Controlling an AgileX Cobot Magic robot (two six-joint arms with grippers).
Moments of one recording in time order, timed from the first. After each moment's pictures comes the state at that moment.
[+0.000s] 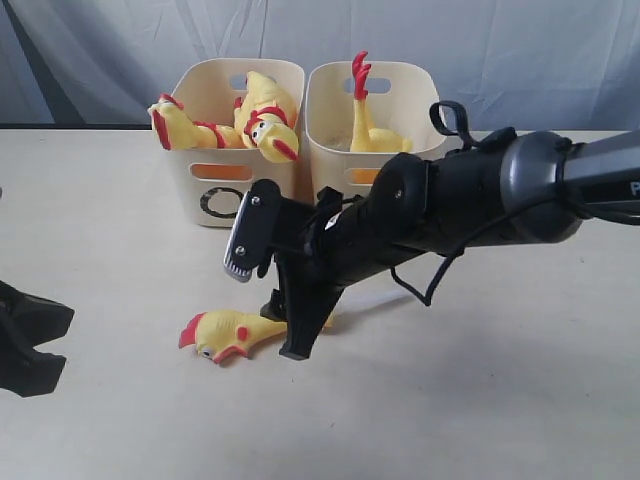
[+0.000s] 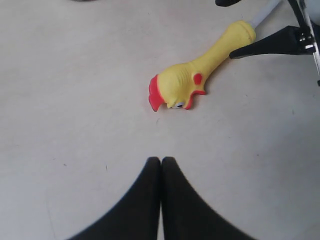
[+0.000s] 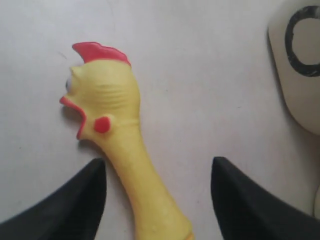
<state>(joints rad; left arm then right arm) -0.42 0.84 -0.57 -0.19 0.70 0.16 0.75 1.88 -1.09 0.71 0.26 -1.37</state>
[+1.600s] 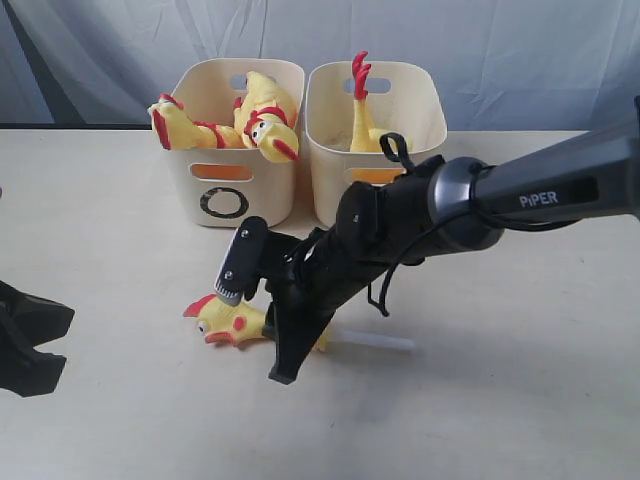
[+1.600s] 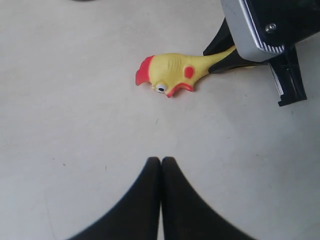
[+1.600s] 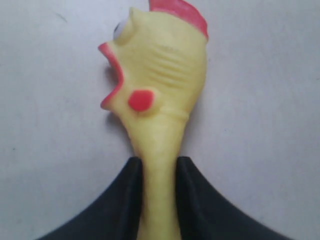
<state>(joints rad) -0.42 0.84 -0.57 -0.19 0.70 0.16 0.75 2.06 -1.19 0.62 0.38 -1.21</state>
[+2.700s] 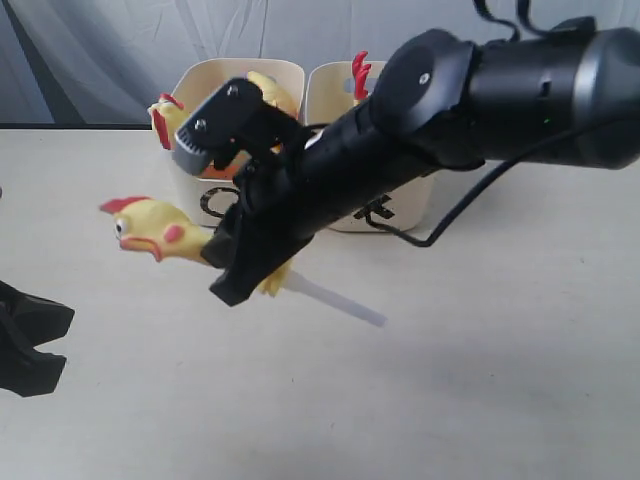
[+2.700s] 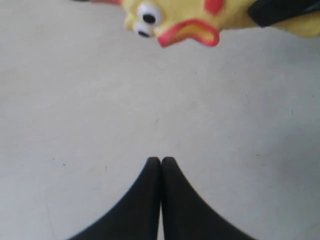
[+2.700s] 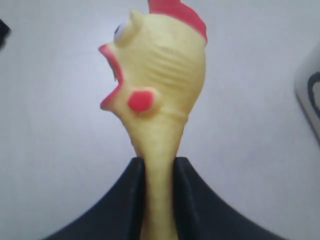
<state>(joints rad) -0.42 0.84 -0.57 -0.19 0.70 0.16 0.75 1.74 -1.25 0.79 0.59 -1.10</state>
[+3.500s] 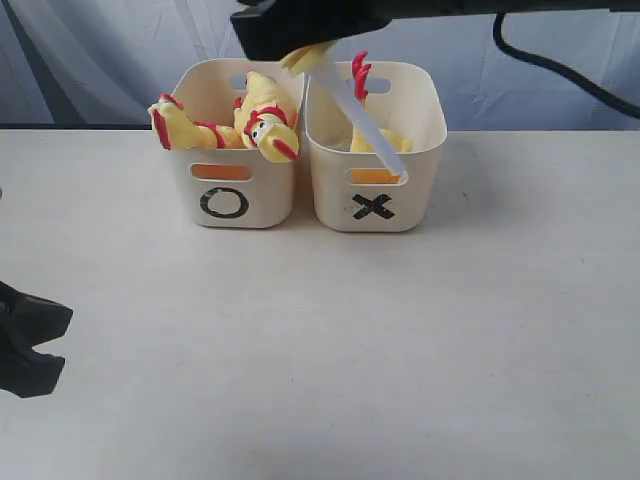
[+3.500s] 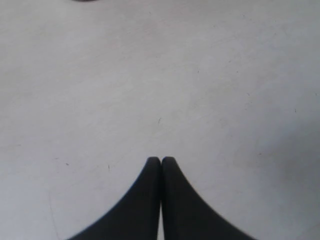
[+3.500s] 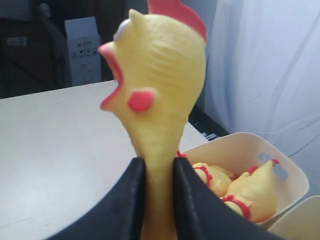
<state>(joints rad) -0.42 0.84 -0.57 -0.18 0.70 0.16 0.71 1.38 -1.25 0.83 0.32 -1.01</state>
